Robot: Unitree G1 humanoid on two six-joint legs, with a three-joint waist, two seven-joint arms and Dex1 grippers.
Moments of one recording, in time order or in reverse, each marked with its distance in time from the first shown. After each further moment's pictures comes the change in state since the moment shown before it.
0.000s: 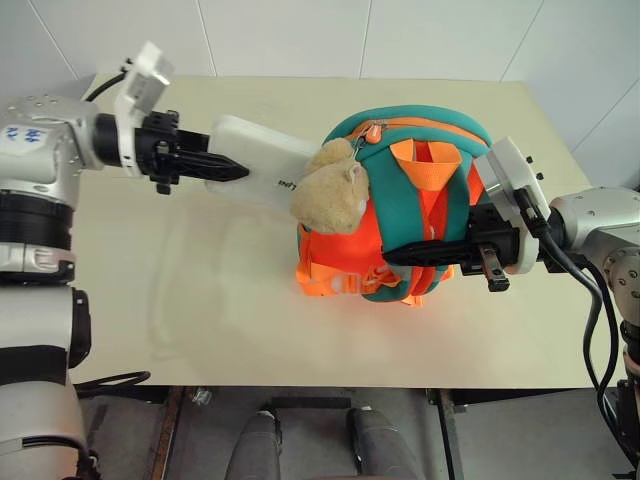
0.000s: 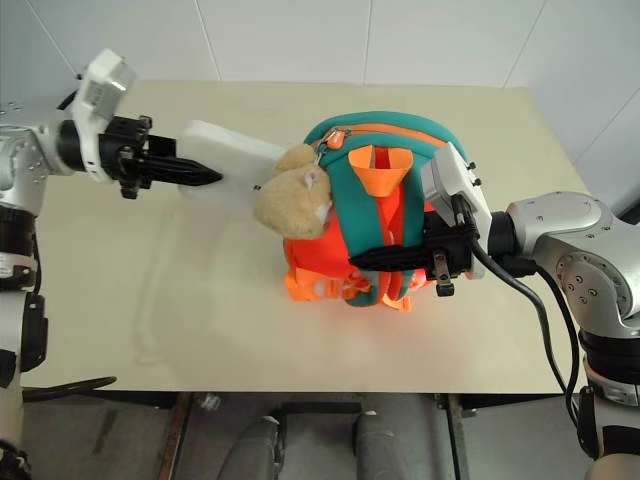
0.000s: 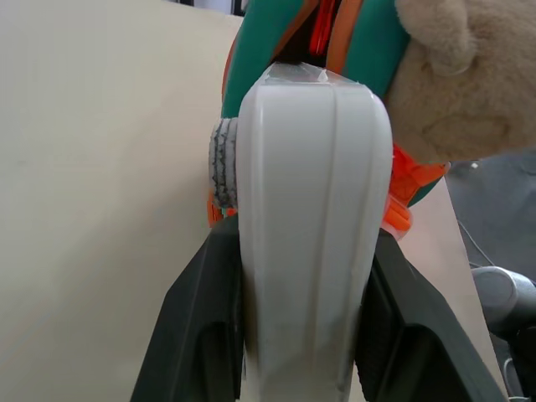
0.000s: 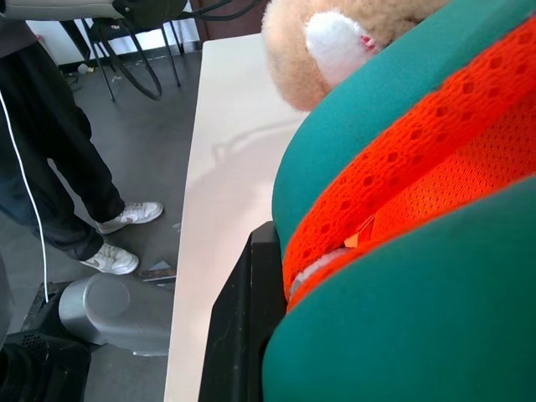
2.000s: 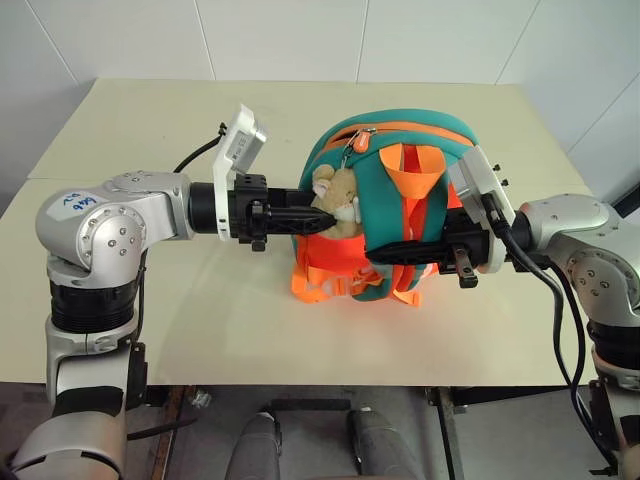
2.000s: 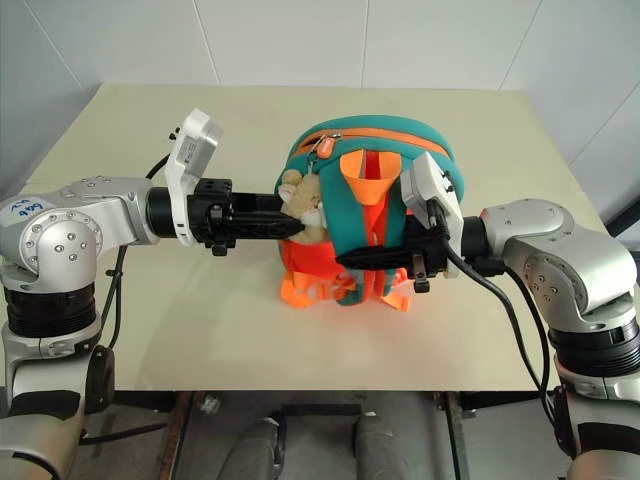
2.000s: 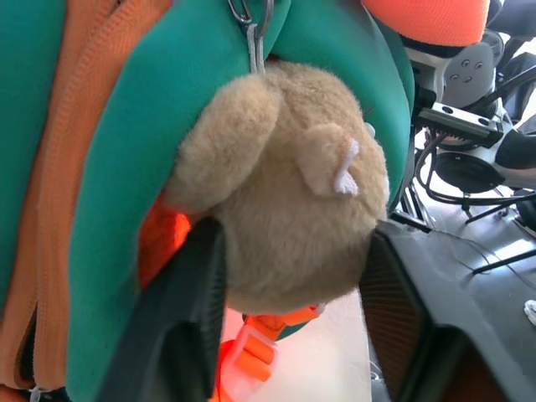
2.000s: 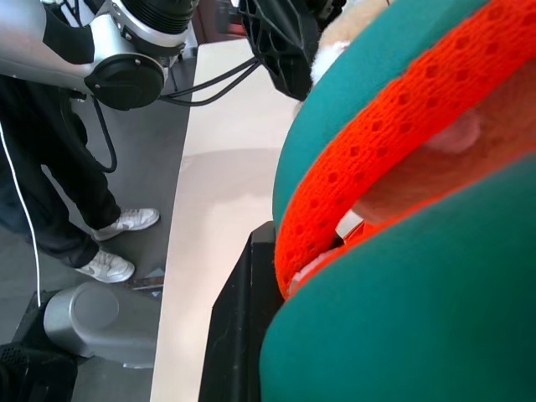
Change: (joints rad) left arm 0.364 -0.174 0.284 -0.822 -0.418 0.662 0.628; right arm 0.010 0.116 0.039 0.042 -0.063 -0.060 -0.018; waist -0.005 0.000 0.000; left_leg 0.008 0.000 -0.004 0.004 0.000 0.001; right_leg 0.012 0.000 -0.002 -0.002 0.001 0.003
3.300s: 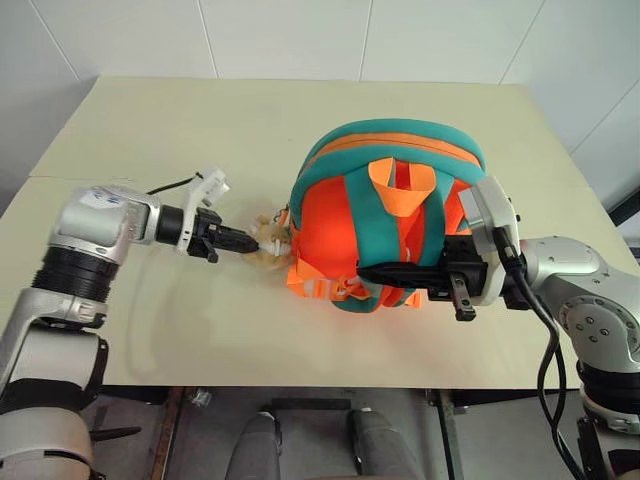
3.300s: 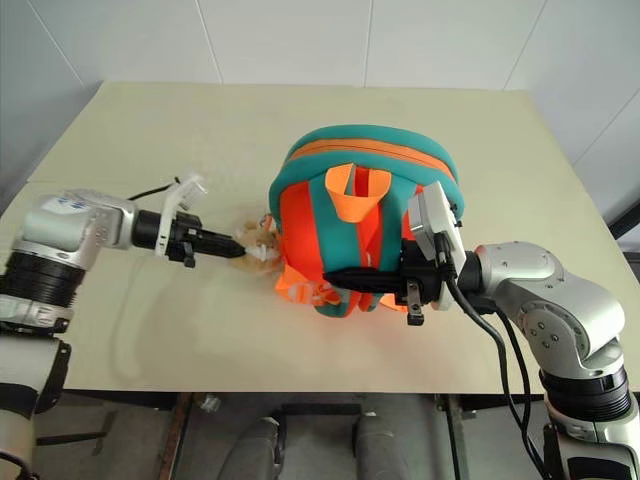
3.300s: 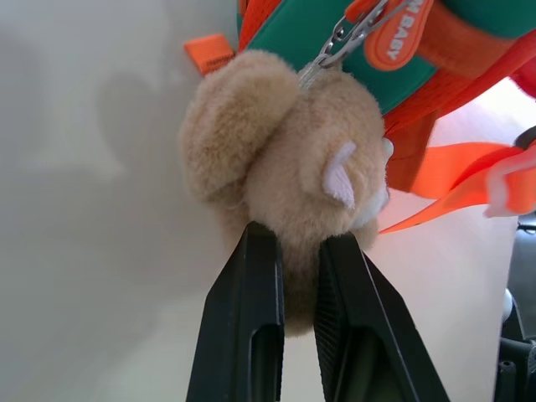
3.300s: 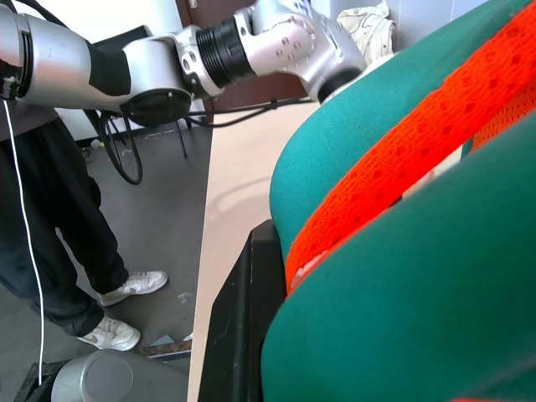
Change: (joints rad) left arm -0.076 0.189 -0.397 0.623 0.398 -0.293 -0.293; right arm 0.188 0.057 -0.069 -0.155 0.126 -0.051 -0.134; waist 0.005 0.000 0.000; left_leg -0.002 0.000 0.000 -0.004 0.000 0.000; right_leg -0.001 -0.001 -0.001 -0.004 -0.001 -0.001
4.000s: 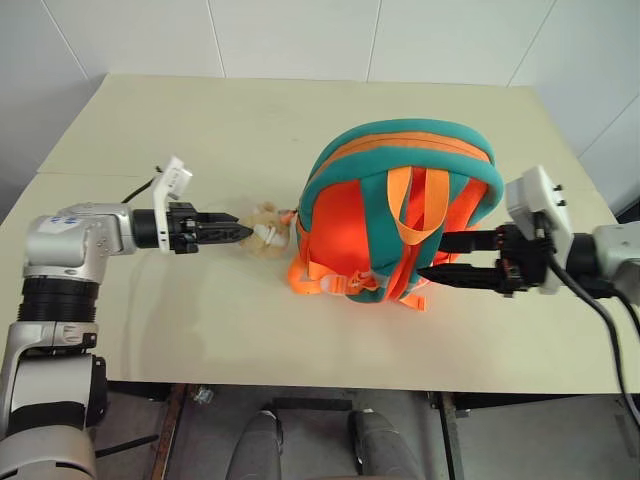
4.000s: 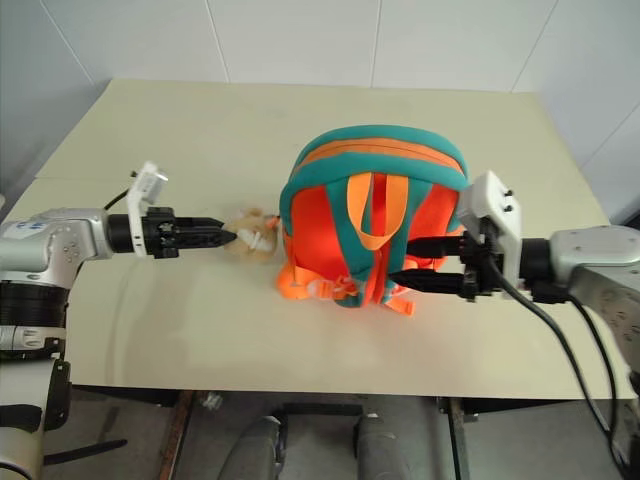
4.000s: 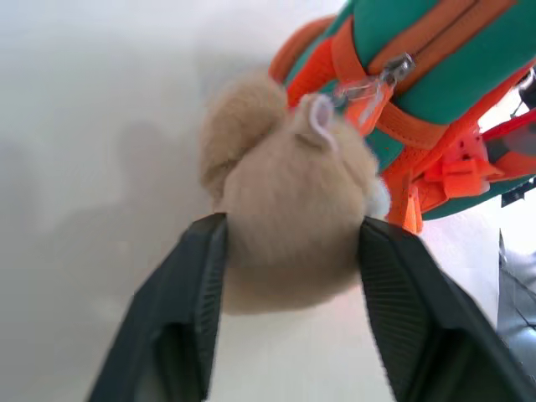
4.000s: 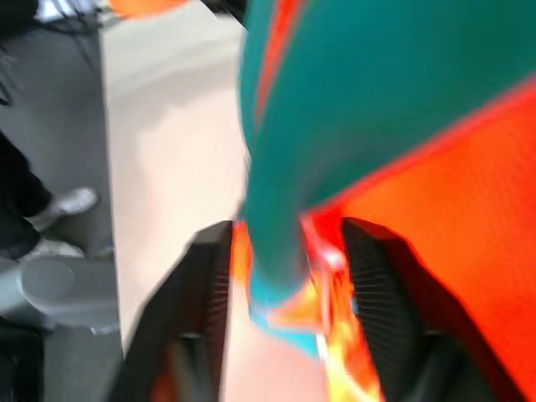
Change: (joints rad) left arm 0.174 -0.004 0.368 -0.082 -0.080 -0.043 0.025; right arm 0.092 -0.381 -0.156 0.055 -0.049 0.100 0.011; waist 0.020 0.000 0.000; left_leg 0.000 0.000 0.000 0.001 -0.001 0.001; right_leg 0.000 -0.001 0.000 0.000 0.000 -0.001
